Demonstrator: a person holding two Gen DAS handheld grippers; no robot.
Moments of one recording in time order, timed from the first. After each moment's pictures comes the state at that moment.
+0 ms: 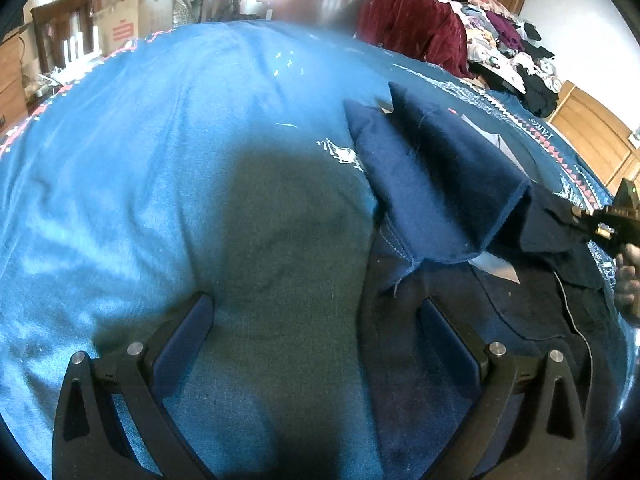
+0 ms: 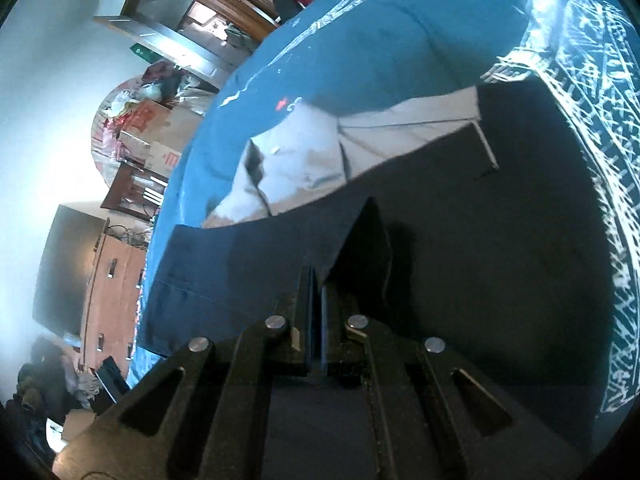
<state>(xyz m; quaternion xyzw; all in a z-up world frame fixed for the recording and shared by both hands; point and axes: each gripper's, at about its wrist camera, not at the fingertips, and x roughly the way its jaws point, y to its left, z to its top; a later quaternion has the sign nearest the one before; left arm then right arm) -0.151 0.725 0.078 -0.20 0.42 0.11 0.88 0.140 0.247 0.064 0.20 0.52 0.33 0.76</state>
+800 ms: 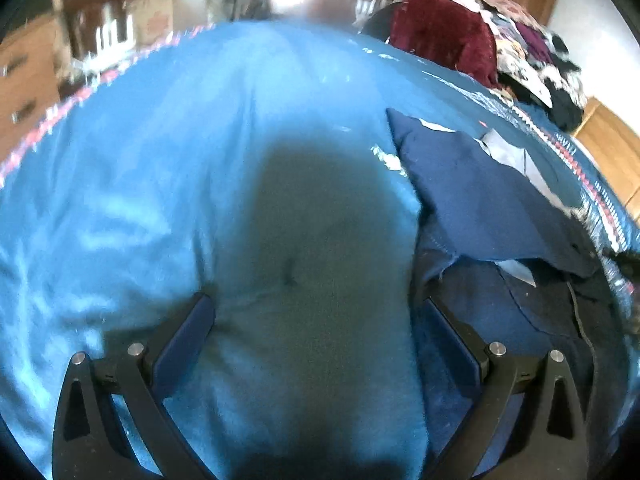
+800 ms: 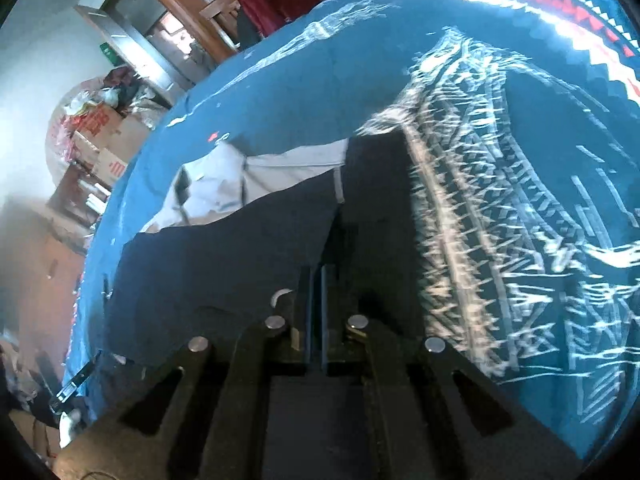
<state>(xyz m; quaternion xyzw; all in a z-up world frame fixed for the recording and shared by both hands) -0.179 0.749 0.083 -0.22 0.42 0.16 0.87 0.128 0.164 0.075 0.13 0.48 0.23 0.83</state>
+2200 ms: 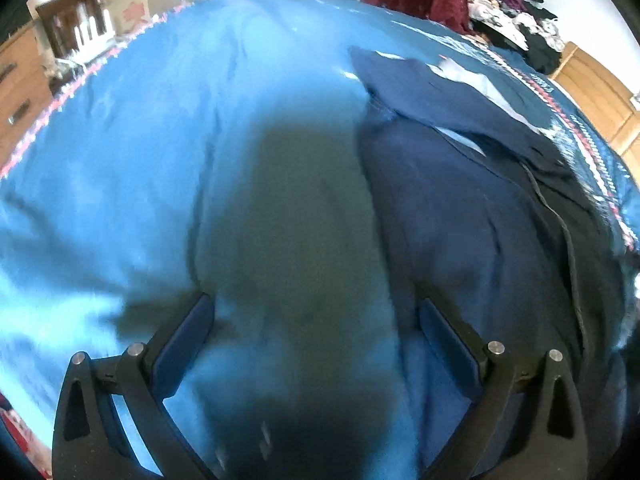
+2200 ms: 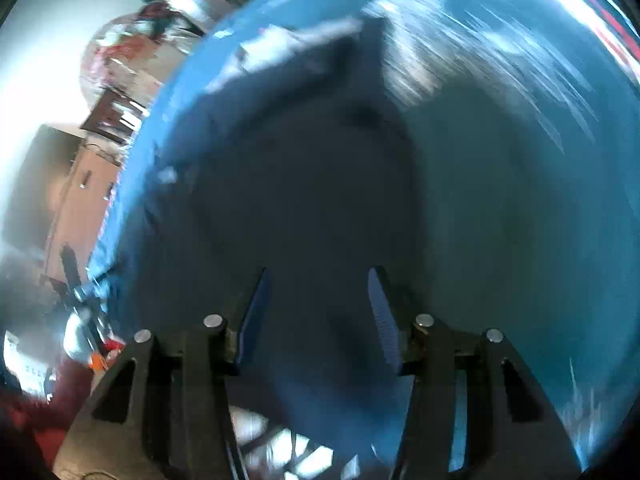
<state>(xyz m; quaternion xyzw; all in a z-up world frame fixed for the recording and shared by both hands) -0.288 0.681 0.106 -0.18 0.49 0.10 0.84 -0.079 0.062 0.081 0.09 0.58 0.31 0.75</state>
